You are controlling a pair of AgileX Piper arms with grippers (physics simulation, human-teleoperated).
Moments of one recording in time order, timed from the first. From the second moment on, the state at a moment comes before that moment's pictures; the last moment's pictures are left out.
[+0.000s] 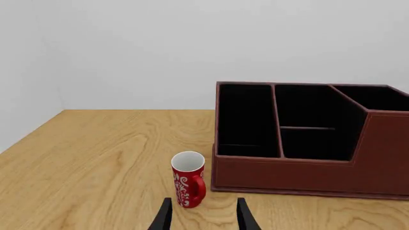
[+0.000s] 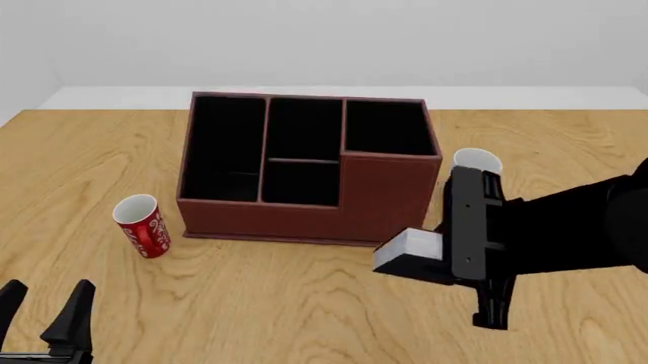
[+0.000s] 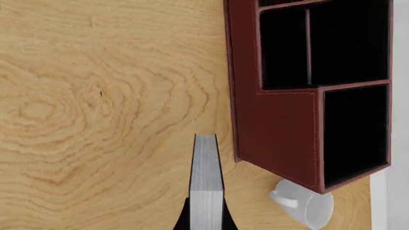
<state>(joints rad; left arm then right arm) 0.00 0.00 0.00 0.00 0.00 0.67 1.08 -1.04 1.00 -0.84</state>
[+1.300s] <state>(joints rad) 0.00 0.00 0.00 0.00 0.00 0.59 1.17 -1.58 1.11 -1.14</state>
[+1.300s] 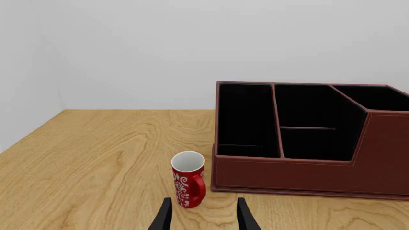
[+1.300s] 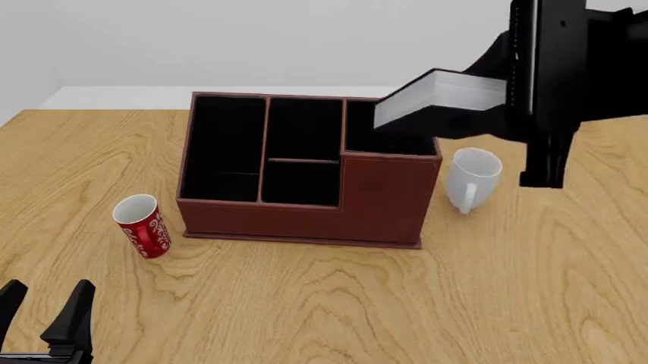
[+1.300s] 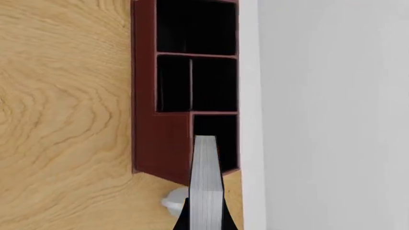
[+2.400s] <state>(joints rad) 0.00 0.00 0.00 0.00 0.00 0.54 1.47 -1.72 1.02 -1.06</state>
